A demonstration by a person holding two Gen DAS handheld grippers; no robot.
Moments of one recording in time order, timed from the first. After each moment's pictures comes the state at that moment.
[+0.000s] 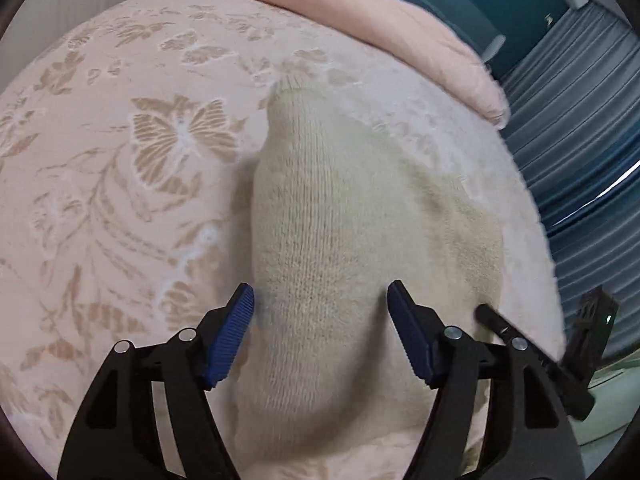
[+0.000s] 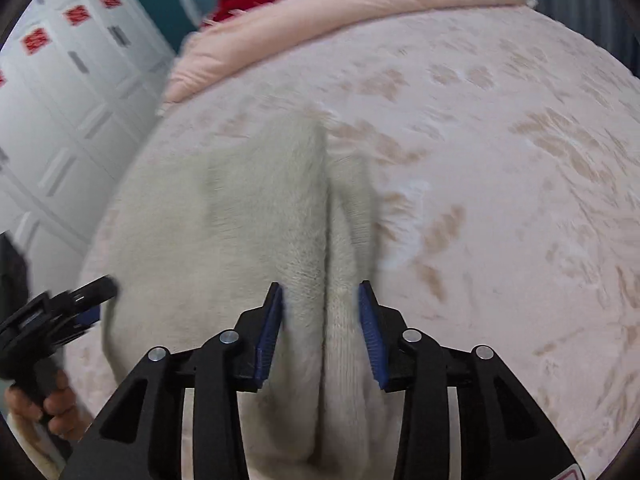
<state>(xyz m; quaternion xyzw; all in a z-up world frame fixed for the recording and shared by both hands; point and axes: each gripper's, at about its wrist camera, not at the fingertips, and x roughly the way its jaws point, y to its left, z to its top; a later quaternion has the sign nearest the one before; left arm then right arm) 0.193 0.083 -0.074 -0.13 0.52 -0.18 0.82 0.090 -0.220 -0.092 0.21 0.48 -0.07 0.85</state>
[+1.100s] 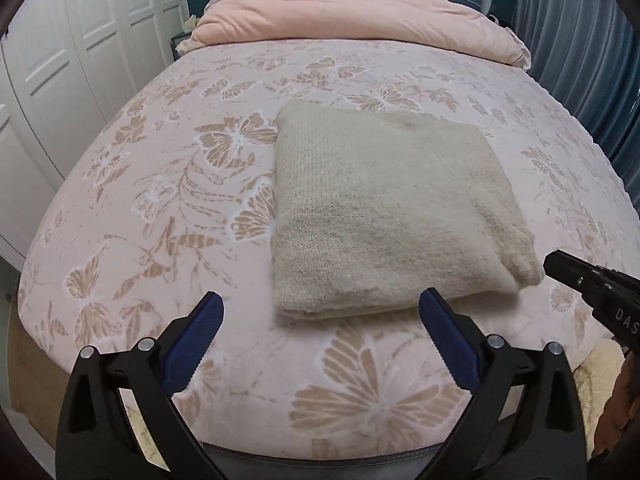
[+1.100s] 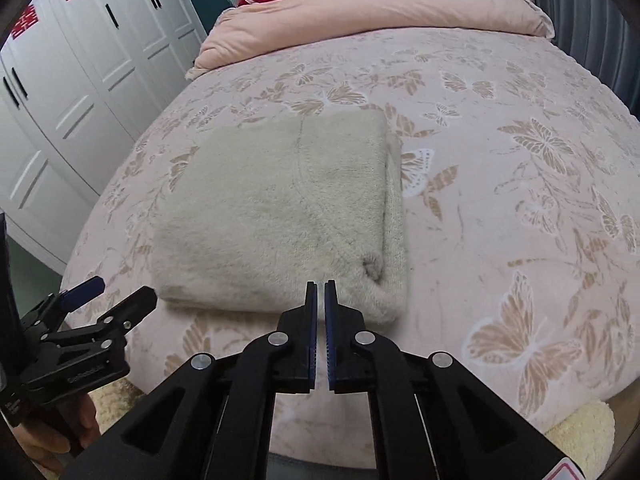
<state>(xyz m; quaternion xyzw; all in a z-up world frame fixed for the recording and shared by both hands) 0.056 0.057 -0.037 0.05 0.46 -0.10 0.88 -0.012 -0.142 -0.037 0.12 0.47 0.01 0.88</state>
